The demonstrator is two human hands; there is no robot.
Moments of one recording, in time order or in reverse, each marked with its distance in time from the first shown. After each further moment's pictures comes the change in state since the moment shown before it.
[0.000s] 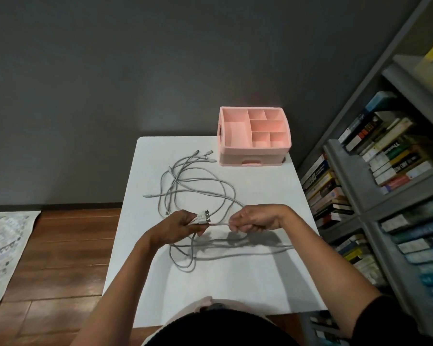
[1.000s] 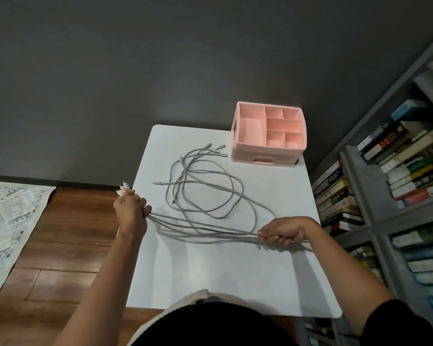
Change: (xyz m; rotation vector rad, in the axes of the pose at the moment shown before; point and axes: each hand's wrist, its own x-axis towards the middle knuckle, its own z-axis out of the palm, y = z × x) left_hand -0.018 -0.055 -0.032 -1.095 1.283 -0.154; right_hand -0.009 0.072 -0.028 0.079 0.035 0.316
